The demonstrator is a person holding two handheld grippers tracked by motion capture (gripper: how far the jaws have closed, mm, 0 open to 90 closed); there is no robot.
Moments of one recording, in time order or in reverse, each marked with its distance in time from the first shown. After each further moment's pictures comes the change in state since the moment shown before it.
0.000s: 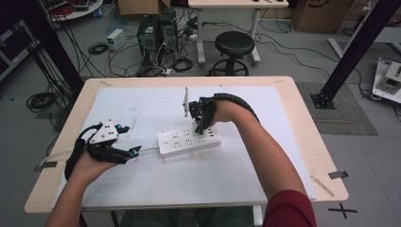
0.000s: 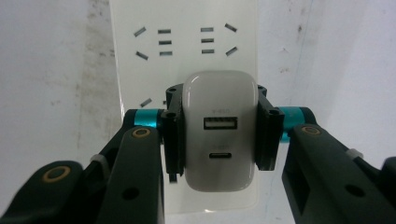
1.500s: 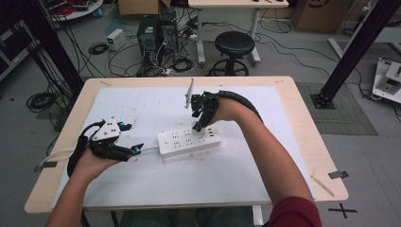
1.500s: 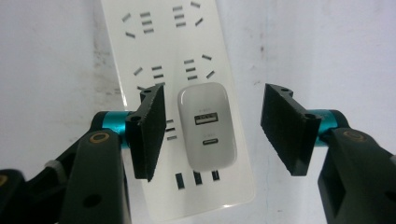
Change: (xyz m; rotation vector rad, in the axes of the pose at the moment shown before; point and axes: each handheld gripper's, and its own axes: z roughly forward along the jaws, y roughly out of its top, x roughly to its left) left arm 0.005 0.009 0.003 -0.005 -0.004 0.021; right arm 0.008 -0.007 -0.029 -0.137 -0.061 0.172
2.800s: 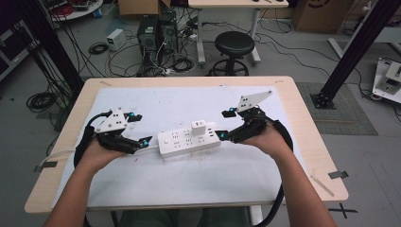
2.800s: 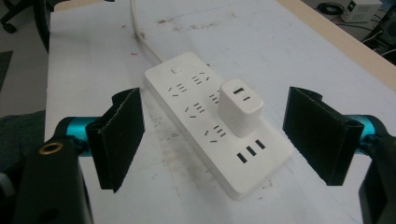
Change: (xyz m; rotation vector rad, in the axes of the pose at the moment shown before) left arm 0.003 0.030 0.010 -0.107 -0.080 0.060; right arm 0.099 -0.110 -0.060 -0.604 -0.179 0.383
